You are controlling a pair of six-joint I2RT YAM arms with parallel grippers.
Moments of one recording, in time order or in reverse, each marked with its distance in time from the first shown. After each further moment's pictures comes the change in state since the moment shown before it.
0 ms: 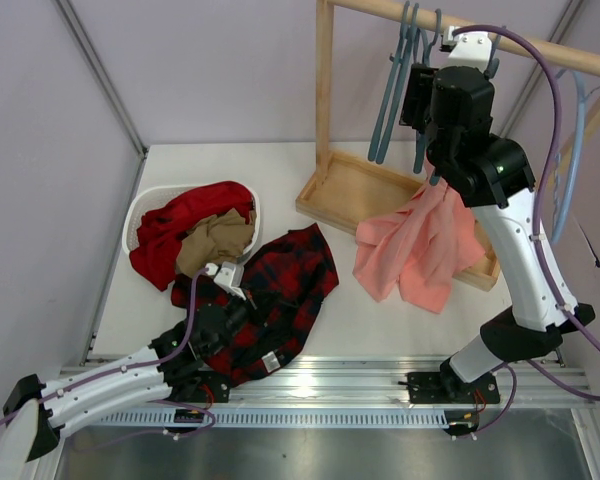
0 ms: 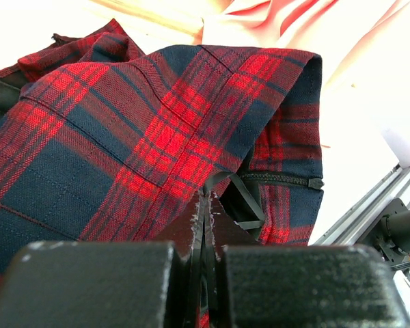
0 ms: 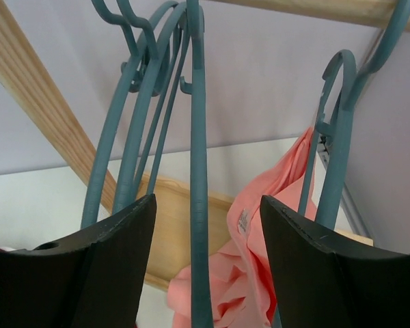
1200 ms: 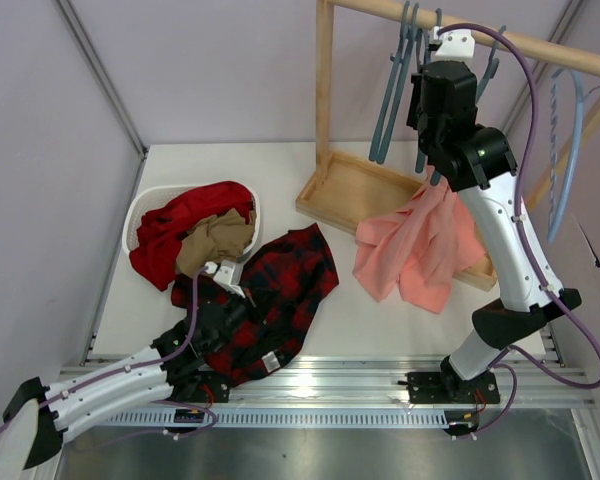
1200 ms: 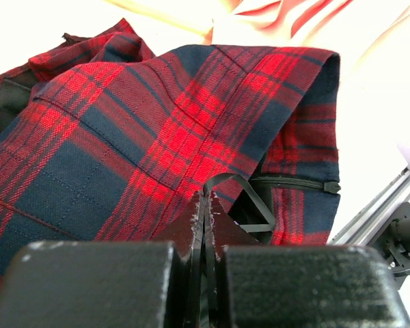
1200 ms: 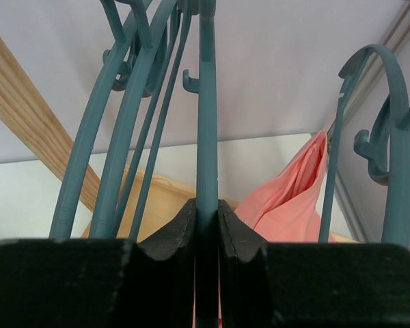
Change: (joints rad) left arm 0.058 0.021 -0.021 0.043 0.045 0.009; right arm -0.081 0.074 -0.022 0.023 -0.084 -0.013
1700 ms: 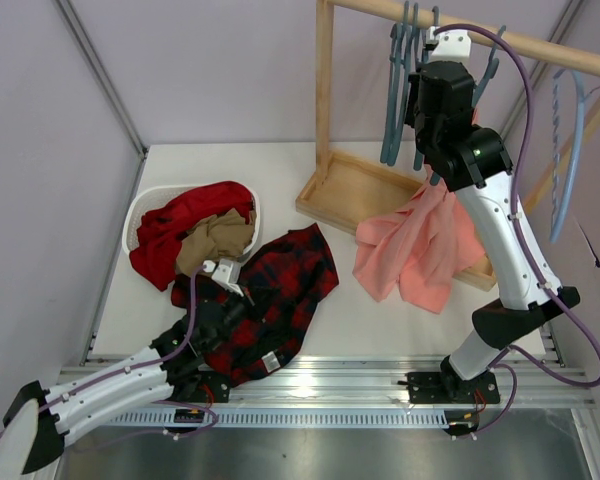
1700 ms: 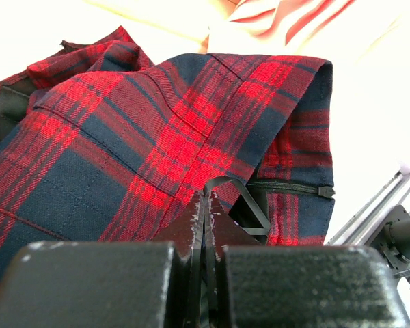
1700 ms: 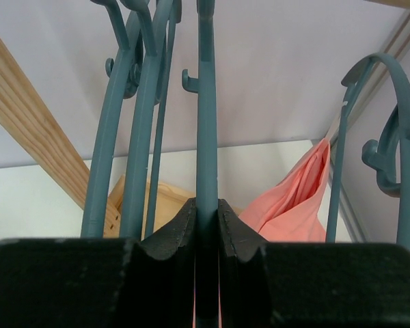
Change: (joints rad) left arm 0.034 -0.005 -0.005 0.018 0.037 0.001; right arm 0.000 0.000 -0.034 0.063 0.000 -0.027
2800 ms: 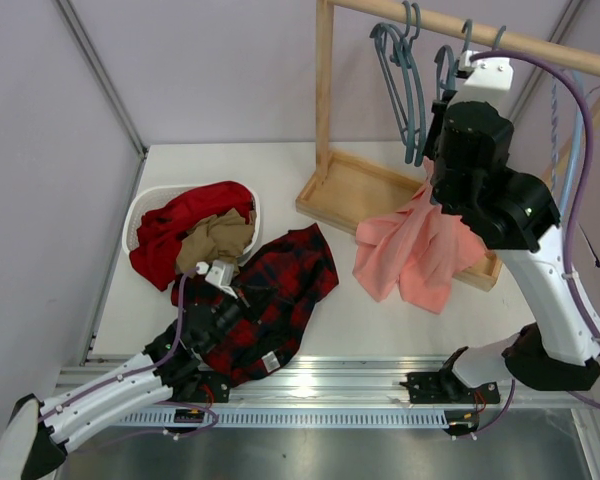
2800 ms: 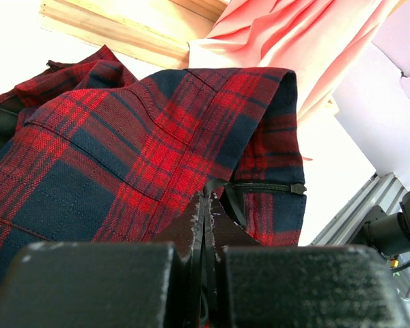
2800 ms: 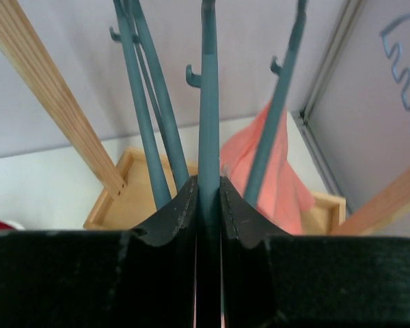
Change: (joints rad) left arm 0.015 -0.113 -0.010 -0.032 0.047 0.010; right arm 0.259 -0.217 -0.055 -0.083 0.322 0.023
